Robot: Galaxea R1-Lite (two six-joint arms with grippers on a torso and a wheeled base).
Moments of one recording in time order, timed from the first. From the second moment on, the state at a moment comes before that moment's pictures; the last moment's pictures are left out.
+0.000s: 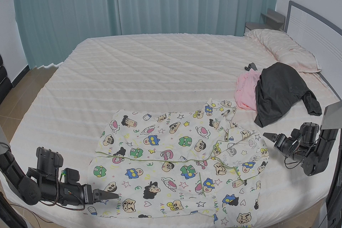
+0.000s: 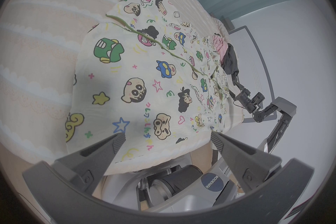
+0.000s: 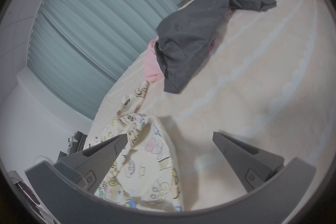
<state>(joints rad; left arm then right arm) -0.11 1.78 -0.13 -0.67 -0.61 -0.41 -0.11 2.30 -0.41 -1.42 0.32 0.61</state>
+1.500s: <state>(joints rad) -0.10 1.78 -0.11 -0.71 -0.61 -0.41 0.53 2.37 -0.45 -1.41 0.04 0.82</state>
